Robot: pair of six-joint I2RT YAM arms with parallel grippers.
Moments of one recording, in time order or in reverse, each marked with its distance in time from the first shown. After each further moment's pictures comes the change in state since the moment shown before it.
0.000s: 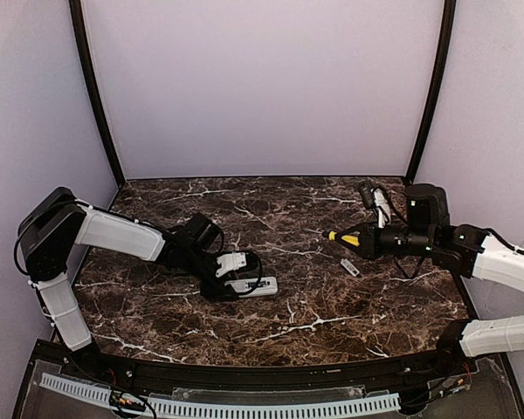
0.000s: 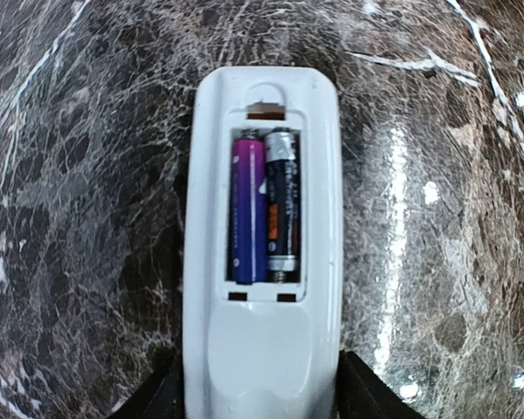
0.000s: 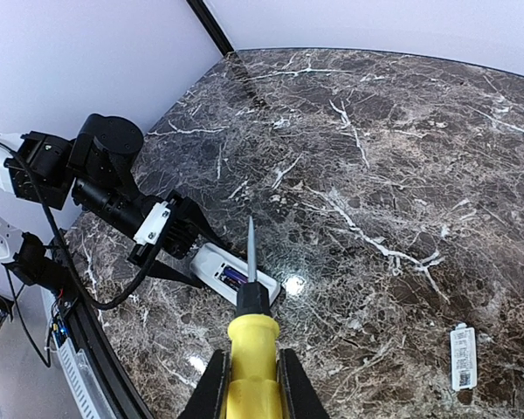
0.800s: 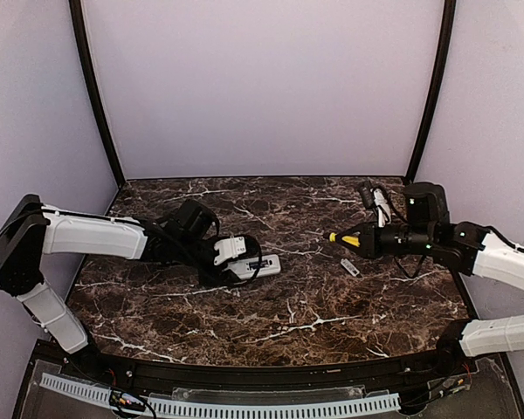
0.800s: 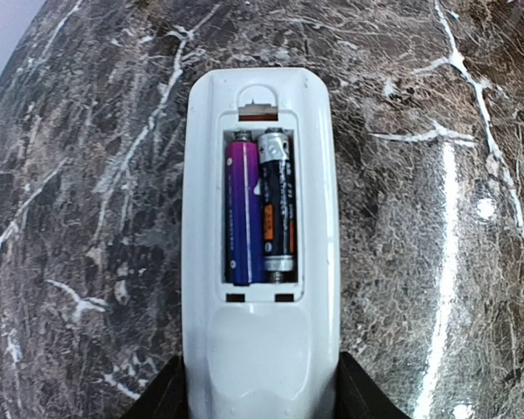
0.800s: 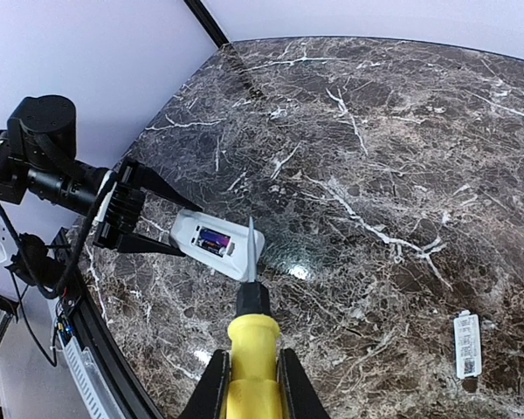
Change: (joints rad) left arm -0.053 -0.163 0.002 -0.002 -0.135 0.000; right arm -0.005 0.002 0.014 -0.045 -0.006 0.023
